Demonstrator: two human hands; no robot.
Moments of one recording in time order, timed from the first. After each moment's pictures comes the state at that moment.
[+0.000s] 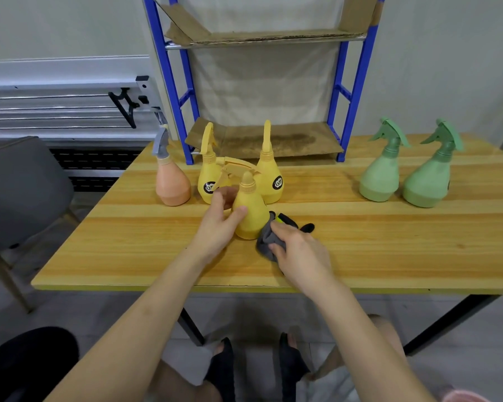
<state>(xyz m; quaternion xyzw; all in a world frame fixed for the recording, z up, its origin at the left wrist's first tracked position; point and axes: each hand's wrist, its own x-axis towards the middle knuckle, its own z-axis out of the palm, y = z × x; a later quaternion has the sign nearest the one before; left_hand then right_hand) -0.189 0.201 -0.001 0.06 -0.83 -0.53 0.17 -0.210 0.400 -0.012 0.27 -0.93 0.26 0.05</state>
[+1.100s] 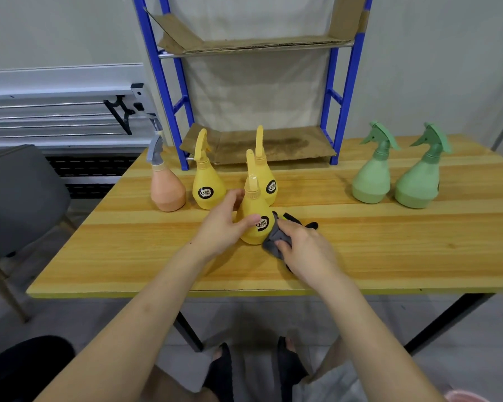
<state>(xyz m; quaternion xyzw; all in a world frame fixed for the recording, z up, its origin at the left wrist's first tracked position) -0.201 0.214 0.015 0.04 -0.90 -0.41 0.14 -0.237 0.414 -0.015 0.27 -0.93 0.26 0.07</state>
